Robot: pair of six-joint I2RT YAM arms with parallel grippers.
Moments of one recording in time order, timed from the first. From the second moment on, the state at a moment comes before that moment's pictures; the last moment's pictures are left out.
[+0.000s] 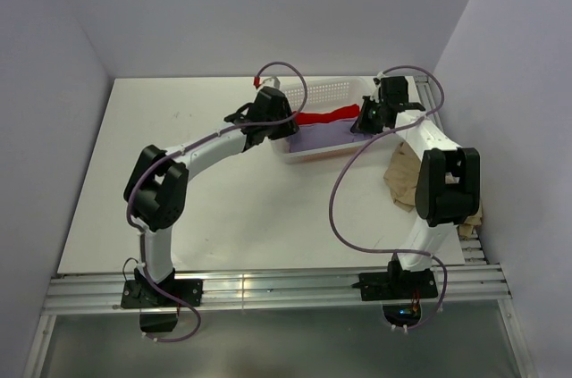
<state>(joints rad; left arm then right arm) -0.67 1.95 1.53 -0.21 -0.10 -0.77 0.03 1.76 1.30 -0.42 -0.28 0.33</state>
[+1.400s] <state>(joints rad) -0.68 2.10 1.66 -0.24 -0.02 -0.81 -0.01 1.78 1.35 -0.45 -0.18 0.37</state>
